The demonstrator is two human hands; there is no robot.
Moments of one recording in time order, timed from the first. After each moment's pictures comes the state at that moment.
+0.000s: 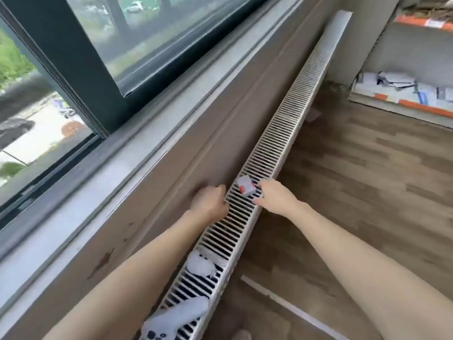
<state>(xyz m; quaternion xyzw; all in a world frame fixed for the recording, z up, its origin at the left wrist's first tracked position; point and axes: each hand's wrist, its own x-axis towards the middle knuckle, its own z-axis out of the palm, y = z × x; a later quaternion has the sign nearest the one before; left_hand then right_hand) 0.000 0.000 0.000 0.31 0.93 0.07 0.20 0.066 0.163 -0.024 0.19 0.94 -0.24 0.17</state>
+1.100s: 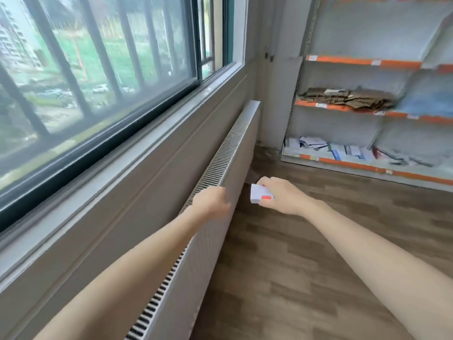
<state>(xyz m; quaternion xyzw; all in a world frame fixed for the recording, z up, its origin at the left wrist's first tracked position) 0.002 0.326 0.128 0.43 0.90 0.07 0.10 0.137 0.468 0.153 0.20 0.96 -0.18 0.03</state>
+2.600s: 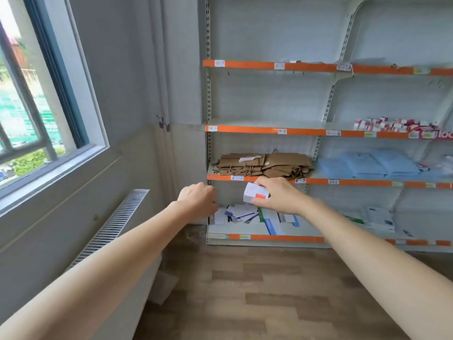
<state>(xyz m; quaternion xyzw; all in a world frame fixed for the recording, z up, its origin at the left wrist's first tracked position) -0.128 1.104 0.229 0.58 0.81 0.03 -0.04 0.058 1.209 0.250 0.31 0.93 -0.14 -0.10</state>
